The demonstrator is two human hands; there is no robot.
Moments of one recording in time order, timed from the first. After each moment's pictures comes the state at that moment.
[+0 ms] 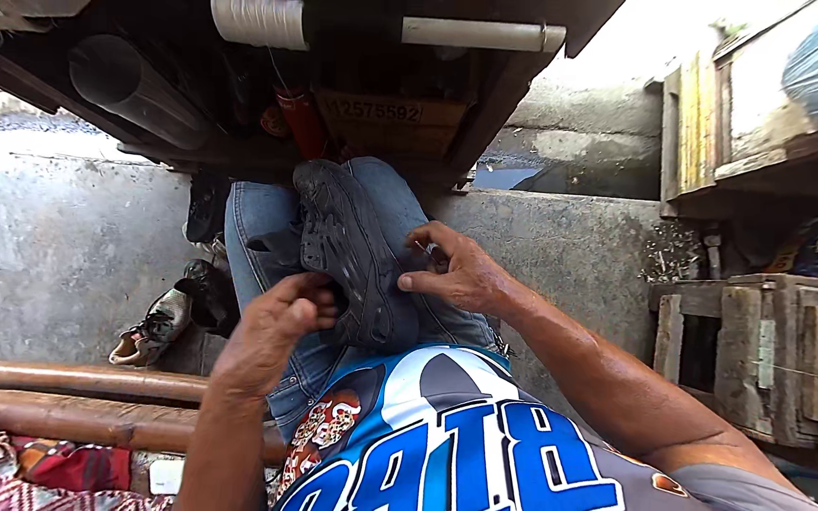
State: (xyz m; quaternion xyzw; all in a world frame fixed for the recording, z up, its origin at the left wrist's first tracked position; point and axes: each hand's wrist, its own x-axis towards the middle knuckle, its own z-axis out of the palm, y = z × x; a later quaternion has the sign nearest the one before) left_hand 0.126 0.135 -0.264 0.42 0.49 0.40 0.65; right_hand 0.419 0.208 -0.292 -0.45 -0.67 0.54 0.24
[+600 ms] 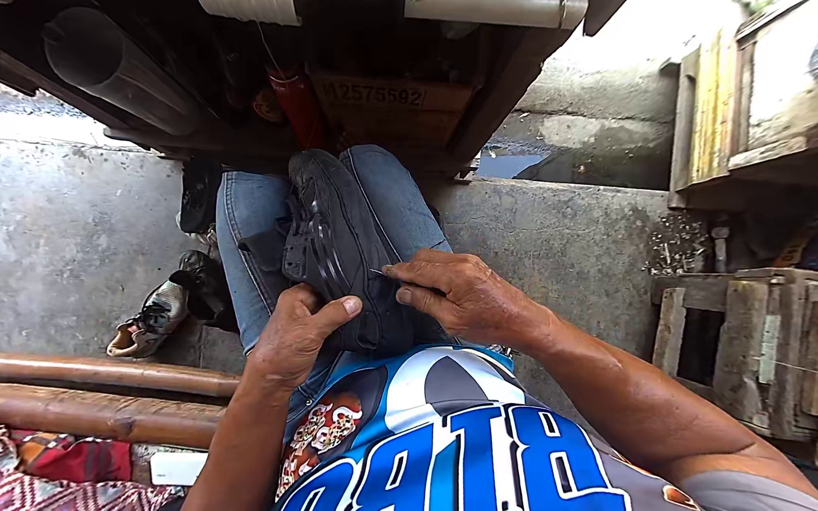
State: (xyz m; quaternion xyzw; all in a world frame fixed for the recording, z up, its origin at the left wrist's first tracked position) left_hand 0.163 0.141 -0.272 0.33 0.52 0.42 0.67; right_hand 0.412 0.193 -0.274 -0.35 -0.80 0.42 0.22
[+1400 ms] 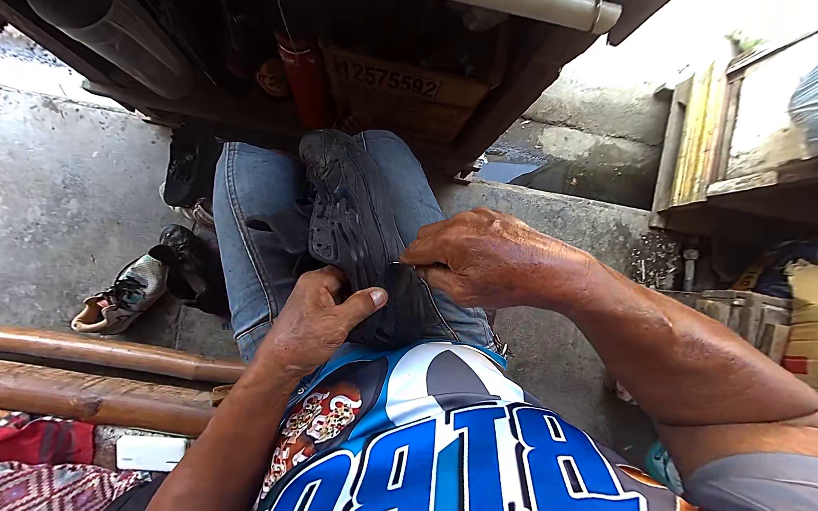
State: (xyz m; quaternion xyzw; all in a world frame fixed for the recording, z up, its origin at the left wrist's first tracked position) left_hand 0.175 0.143 -0.266 0.40 0.52 0.37 0.66; right_hand 0.402 0.245 -0.227 -0.29 -0.90 0.31 -0.05
